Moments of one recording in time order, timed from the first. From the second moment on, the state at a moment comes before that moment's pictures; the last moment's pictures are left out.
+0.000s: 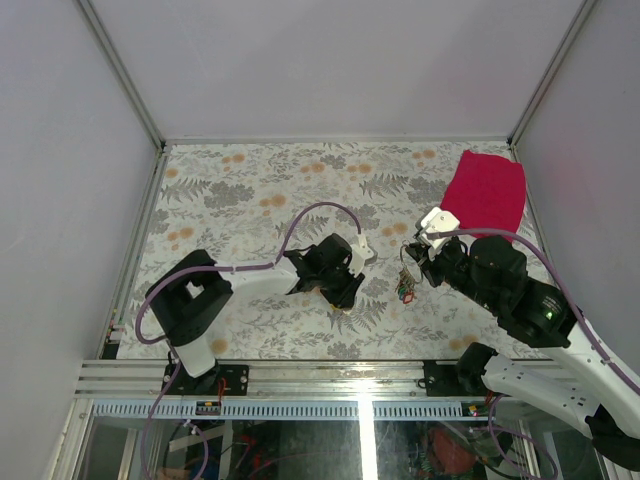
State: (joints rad) left arm -0.89 1.73 0.95 -0.15 0.32 -0.13; right arm 0.84 0.69 1.02 -0.65 0.14 -0.18
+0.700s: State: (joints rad) left arm -0.89 1.64 0.94 -0.16 0.31 -0.12; right arm 0.84 0.70 1.02 -0.65 0.14 -0.18
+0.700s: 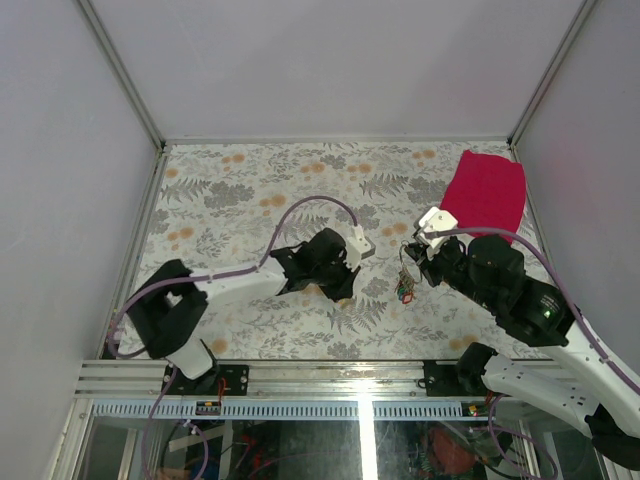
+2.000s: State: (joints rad) left arm -0.90 1.09 1.20 -0.30 0.37 0.22; right arm 0.84 0.86 1.16 -0.60 -0.12 -0.05
